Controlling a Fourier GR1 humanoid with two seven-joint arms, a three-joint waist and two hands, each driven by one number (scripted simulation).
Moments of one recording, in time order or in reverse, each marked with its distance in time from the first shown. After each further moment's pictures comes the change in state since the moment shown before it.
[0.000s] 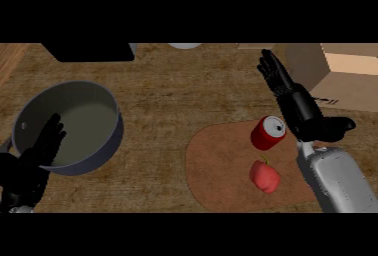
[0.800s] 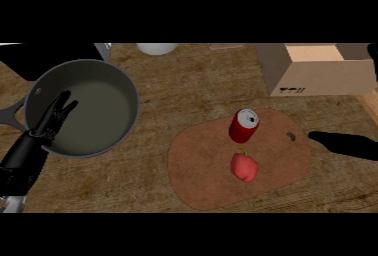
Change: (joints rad) left arm -0.107 0.083 -0.023 -0.052 -0.068 -0.164 -0.179; right arm 0.193 -0.423 -0.038 -0.414 0.619 -0.239 0.454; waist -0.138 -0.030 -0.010
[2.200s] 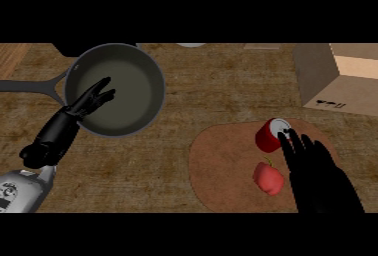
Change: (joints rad) left arm -0.215 -0.094 -0.056 0.170 -0.029 -0.138 -0.080; right arm 0.015 0.097 0.513 -0.251 0.266 0.659 0.795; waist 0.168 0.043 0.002
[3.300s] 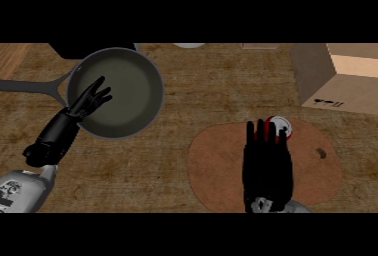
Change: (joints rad) left arm 0.010 -0.026 0.028 0.054 -0.021 -0.027 -0.043; right arm -0.083 0.415 -0.037 0.322 0.298 0.200 0.014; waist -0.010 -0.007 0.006
